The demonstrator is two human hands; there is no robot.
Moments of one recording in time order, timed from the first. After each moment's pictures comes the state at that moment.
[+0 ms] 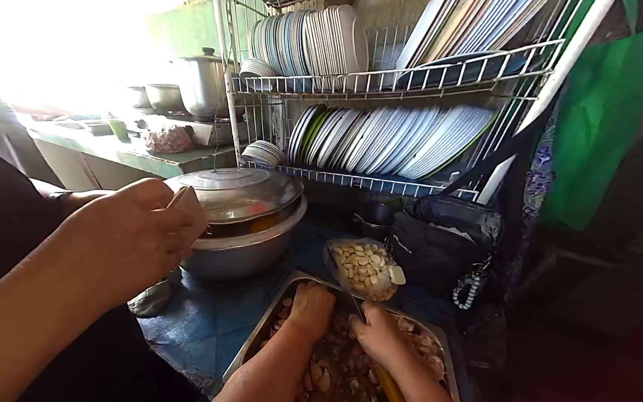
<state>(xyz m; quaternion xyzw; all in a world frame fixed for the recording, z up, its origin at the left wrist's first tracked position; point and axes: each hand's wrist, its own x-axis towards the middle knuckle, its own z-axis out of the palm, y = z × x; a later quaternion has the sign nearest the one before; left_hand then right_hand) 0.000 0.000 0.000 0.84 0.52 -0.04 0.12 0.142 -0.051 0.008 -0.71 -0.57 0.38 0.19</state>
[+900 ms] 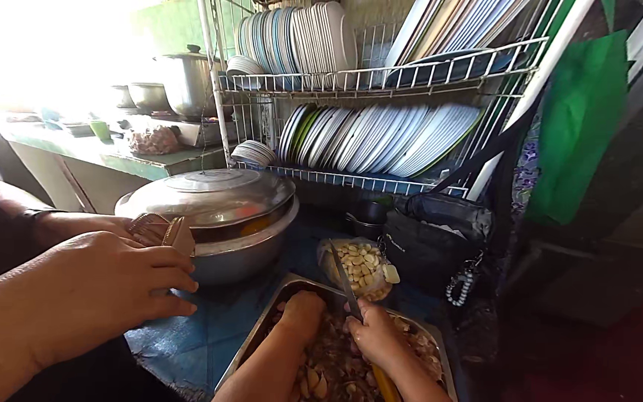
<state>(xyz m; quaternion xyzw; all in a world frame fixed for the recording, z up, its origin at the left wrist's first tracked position) -0.006 0.007 -0.007 0.84 0.51 -0.08 0.17 0.144 -0.052 0.010 -0.69 -0.57 0.39 0.23</state>
